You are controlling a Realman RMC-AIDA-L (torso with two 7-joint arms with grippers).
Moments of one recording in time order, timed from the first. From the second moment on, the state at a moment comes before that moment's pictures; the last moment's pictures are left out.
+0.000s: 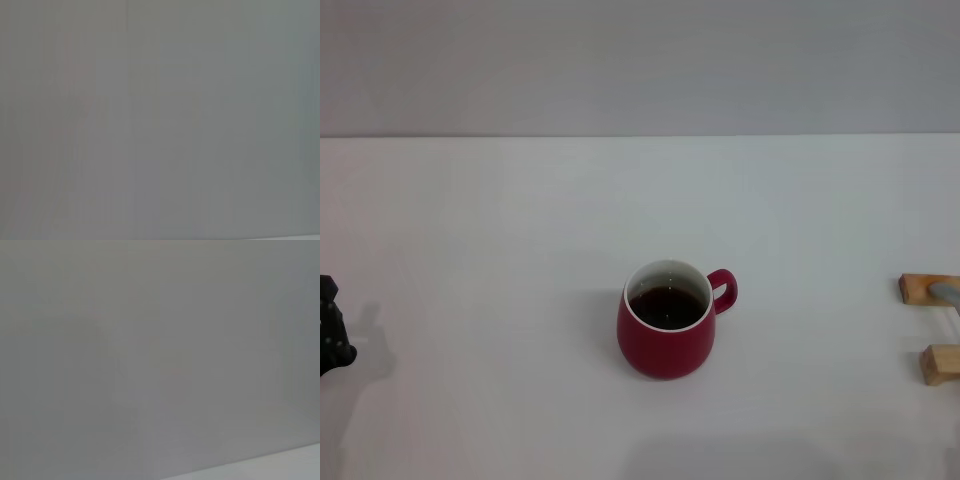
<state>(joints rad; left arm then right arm) -0.14 -2.06 -0.67 -0.18 2.23 1.37 -0.12 -0.09 2.09 -0.21 0.64 -1.41 -1.79 -0.20</state>
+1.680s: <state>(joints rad) -0.15 -2.06 -0.67 -0.16 2.24 1.37 -0.15 -0.04 2.08 -0.21 0.50 -1.29 -1.63 -0.01</state>
